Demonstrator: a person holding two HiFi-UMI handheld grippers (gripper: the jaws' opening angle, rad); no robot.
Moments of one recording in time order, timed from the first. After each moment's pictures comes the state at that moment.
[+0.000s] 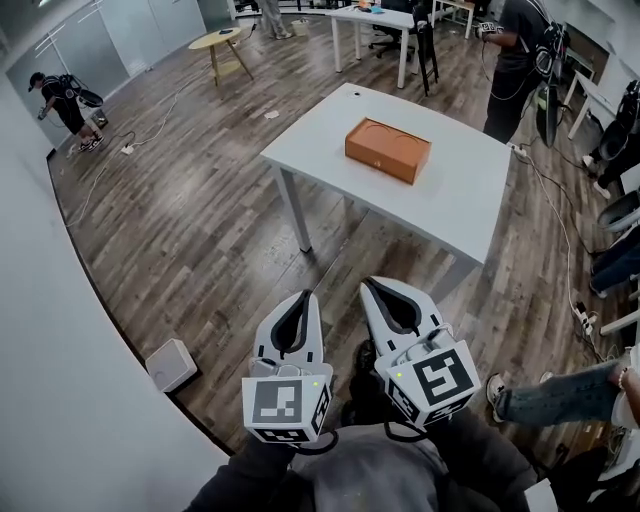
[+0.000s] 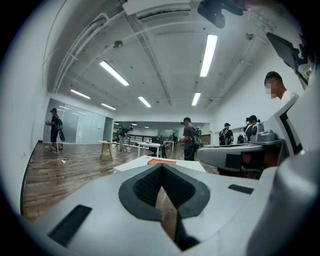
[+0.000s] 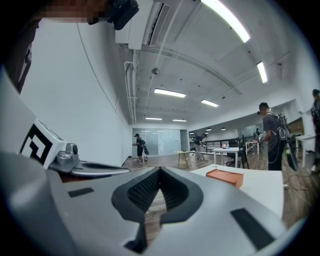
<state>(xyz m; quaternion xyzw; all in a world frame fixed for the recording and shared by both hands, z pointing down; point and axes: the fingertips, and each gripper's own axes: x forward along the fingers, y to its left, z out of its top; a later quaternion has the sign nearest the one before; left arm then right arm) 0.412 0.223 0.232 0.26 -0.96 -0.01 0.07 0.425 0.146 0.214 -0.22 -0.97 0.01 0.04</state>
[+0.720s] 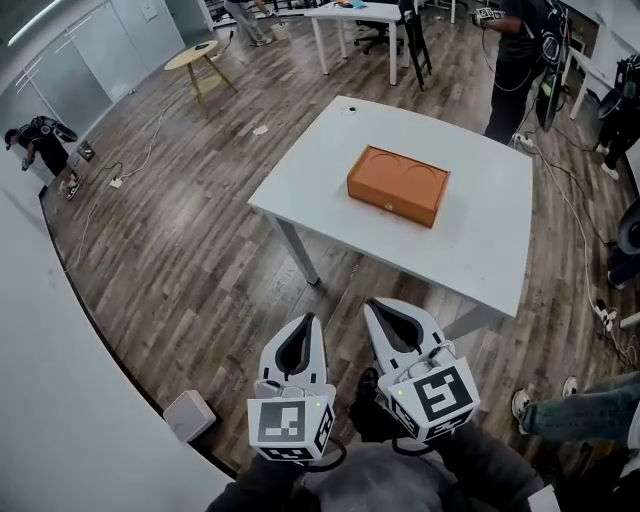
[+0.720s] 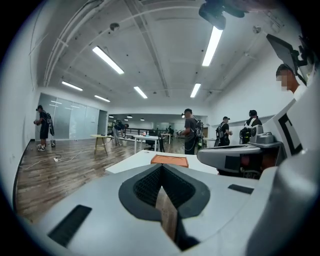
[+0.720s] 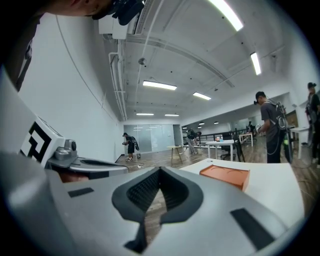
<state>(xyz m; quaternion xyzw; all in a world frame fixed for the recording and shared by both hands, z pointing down) 0.243 0.199 0.275 0.28 -0.95 0.01 0.11 0.258 0.118 0.263 -0.19 -0.98 0.03 0.08</state>
